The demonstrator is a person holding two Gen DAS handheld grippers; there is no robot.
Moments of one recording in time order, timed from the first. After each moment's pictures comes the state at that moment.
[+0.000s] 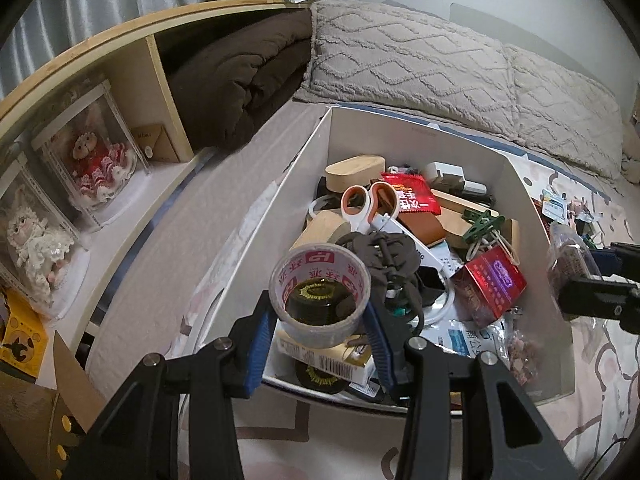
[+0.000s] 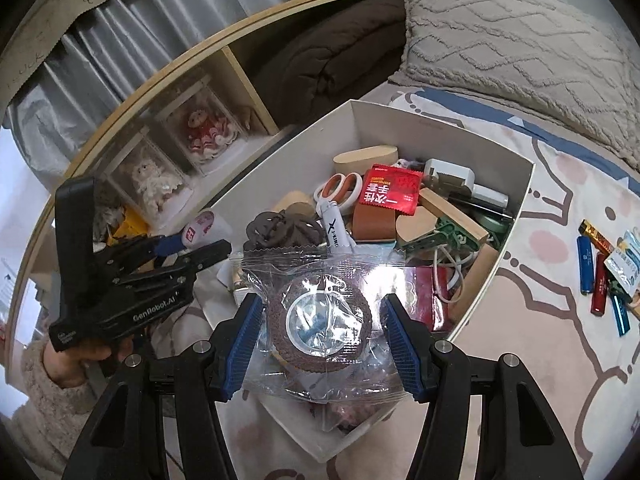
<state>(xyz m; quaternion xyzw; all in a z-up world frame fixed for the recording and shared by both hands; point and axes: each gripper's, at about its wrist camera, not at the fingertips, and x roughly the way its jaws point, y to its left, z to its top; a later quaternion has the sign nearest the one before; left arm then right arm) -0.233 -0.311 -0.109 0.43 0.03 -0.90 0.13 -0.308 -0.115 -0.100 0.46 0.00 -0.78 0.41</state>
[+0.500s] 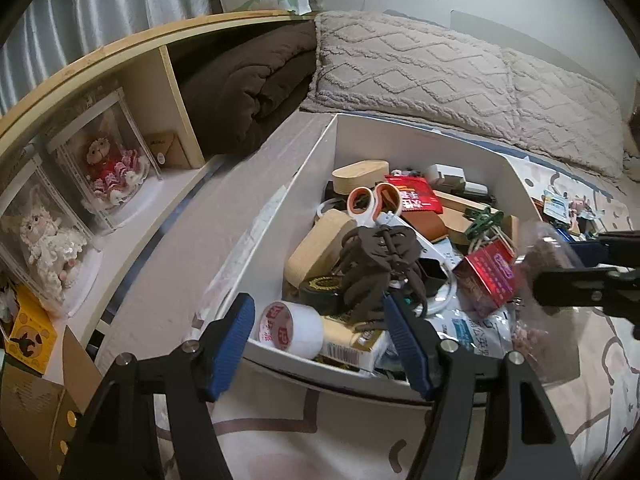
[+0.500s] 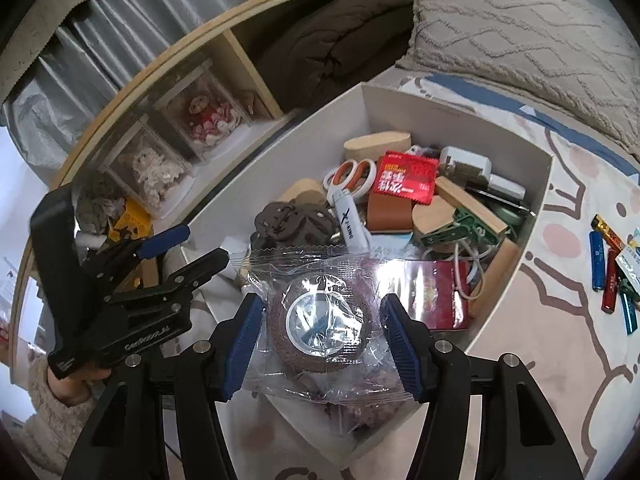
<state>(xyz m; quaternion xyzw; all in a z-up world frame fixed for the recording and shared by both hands) -0.212 -0.306 -0.106 0.40 0.01 -0.90 0.13 -0.309 -0.135 -0.105 0.49 0.02 -0.76 0.42</state>
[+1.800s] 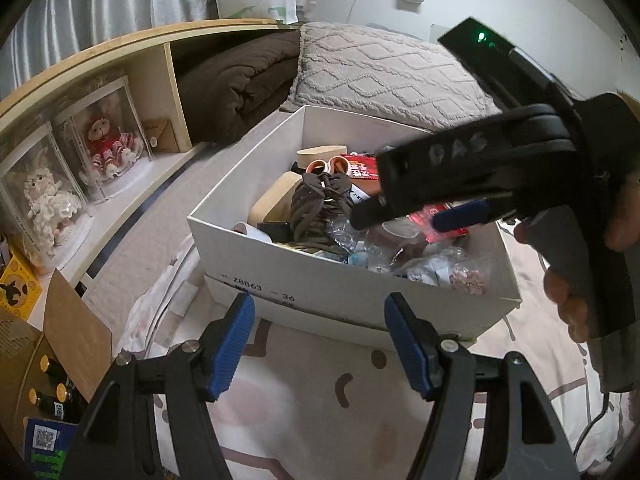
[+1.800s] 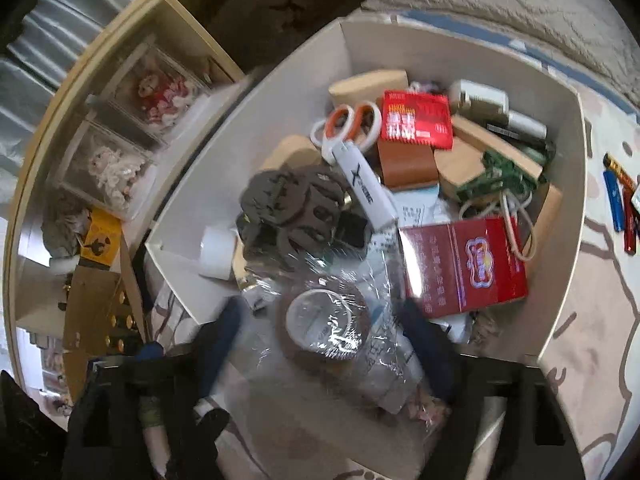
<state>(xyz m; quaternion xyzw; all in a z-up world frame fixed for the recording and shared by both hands) -0.142 -0.261 -0.115 0.38 0.04 -0.92 0.11 -0.308 -0.182 -0.129 0.57 0.00 -0.74 0.34</state>
